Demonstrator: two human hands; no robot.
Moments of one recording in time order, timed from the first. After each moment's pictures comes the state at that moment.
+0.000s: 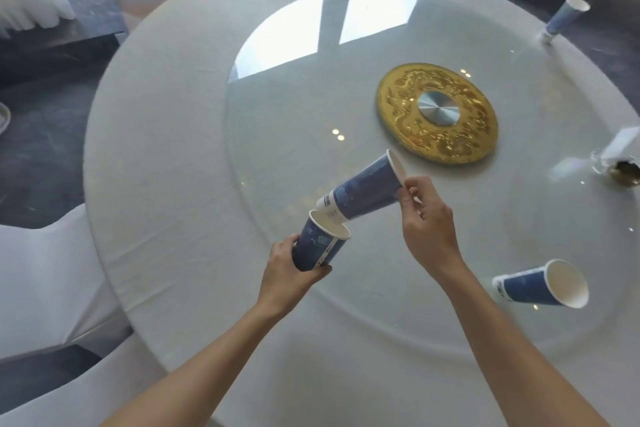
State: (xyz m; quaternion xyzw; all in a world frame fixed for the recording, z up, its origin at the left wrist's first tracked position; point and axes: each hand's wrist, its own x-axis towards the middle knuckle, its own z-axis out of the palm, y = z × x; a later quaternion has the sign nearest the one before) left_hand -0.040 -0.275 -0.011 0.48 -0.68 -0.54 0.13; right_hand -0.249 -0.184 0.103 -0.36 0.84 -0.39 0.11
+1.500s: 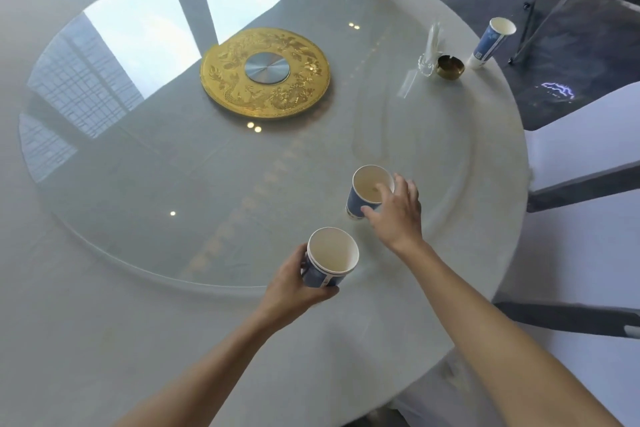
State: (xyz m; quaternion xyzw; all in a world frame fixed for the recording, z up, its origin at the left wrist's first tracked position) left_hand -0.200 -0.022 0.002 0.26 -0.77 -0.58 -0.05; right_hand -0.410 0.111 0.022 -0.18 0.97 -0.13 0.08
